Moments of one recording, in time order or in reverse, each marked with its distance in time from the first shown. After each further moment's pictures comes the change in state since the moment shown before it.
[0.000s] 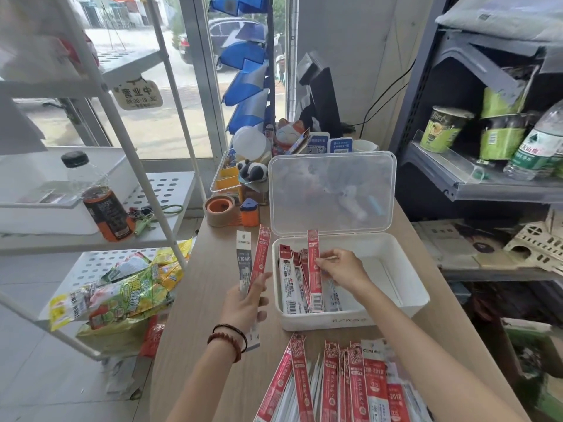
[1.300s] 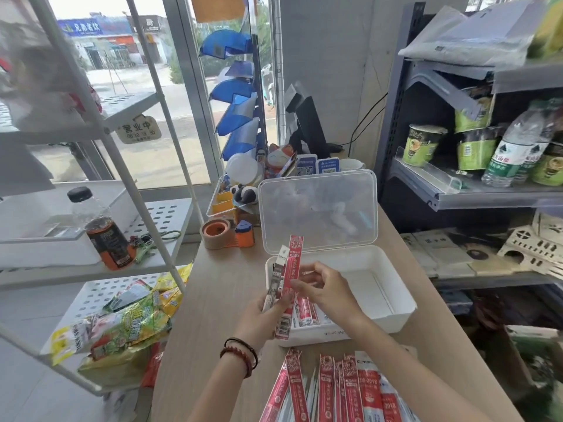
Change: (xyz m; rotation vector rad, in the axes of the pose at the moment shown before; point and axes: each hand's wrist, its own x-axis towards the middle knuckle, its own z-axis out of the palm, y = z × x) left_hand -0.013 0.009 0.032 0.121 -0.191 0.014; right_hand -0.064 -0.024 0.002 0.223 -0.059 -0.263
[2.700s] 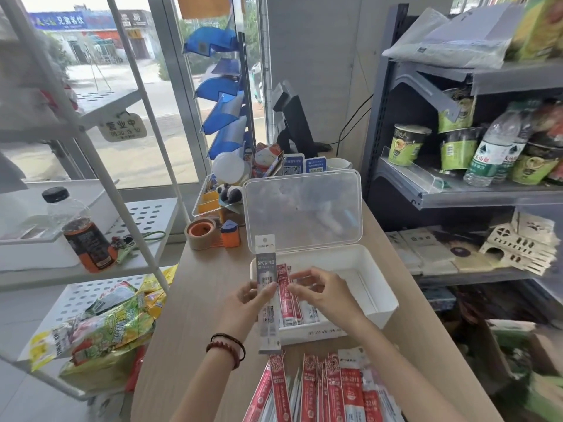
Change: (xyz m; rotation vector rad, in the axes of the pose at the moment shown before) left_hand 0.001 0.013 0.001 0.077 0.103 0.091; right_hand -0.011 0.004 -0.027 -0.133 -0.044 -0.033
